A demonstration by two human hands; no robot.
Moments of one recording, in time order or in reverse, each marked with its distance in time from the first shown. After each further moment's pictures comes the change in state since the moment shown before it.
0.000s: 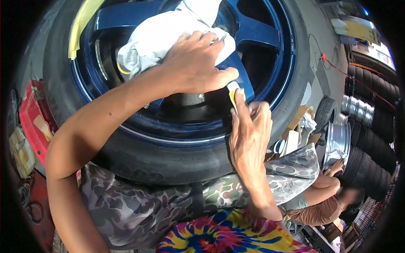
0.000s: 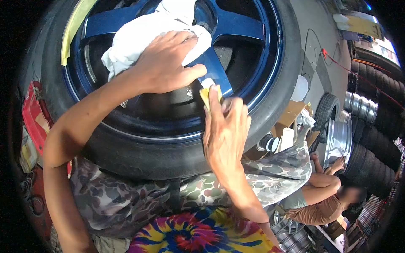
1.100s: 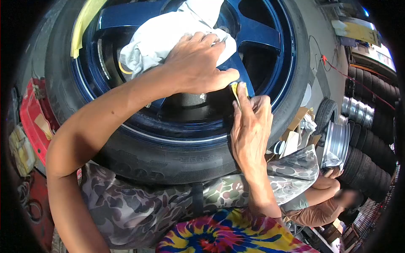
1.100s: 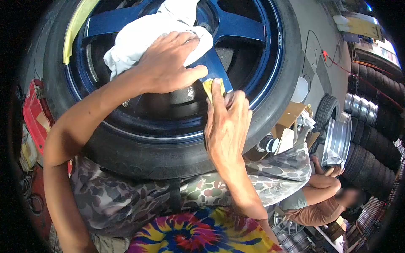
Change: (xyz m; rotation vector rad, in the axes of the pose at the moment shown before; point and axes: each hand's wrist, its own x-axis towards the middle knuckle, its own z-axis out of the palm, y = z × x) left_hand 0.001 0.000 -0.002 -0.016 -0.054 -0.016; right_hand 0.010 0.002 0.004 0.022 0.041 -0.001
